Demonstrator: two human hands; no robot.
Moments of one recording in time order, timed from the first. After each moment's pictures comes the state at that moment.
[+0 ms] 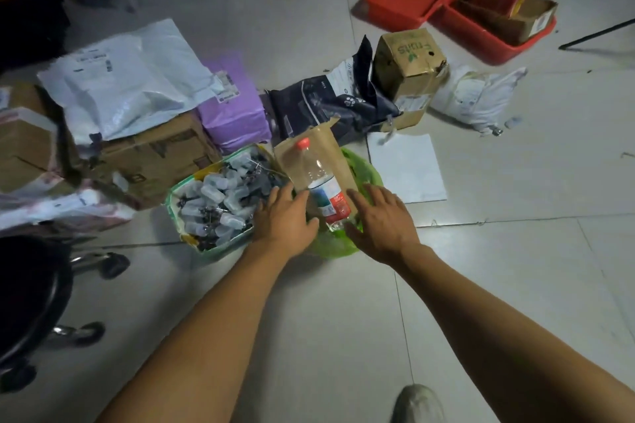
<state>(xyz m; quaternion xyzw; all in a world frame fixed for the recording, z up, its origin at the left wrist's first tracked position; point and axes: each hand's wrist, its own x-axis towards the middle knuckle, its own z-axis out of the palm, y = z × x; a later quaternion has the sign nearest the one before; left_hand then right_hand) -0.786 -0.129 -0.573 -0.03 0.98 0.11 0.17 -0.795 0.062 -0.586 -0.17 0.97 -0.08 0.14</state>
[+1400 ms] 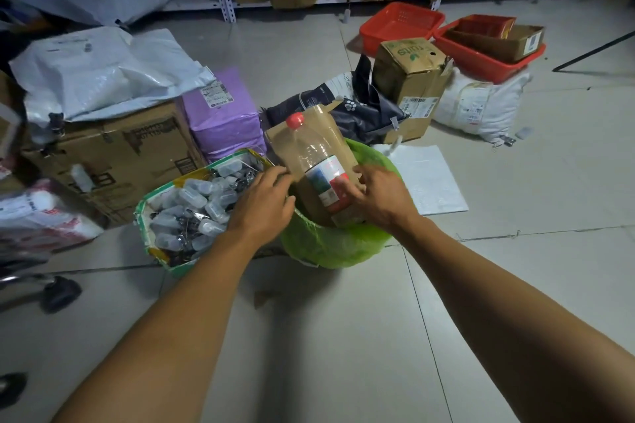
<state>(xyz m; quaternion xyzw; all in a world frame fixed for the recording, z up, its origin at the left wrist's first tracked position) -0.806 -0.176 -0.709 0.09 0.98 0.15 -0.08 -0.844 0.047 -0.705 -0.12 0.96 -0.26 -0.02</state>
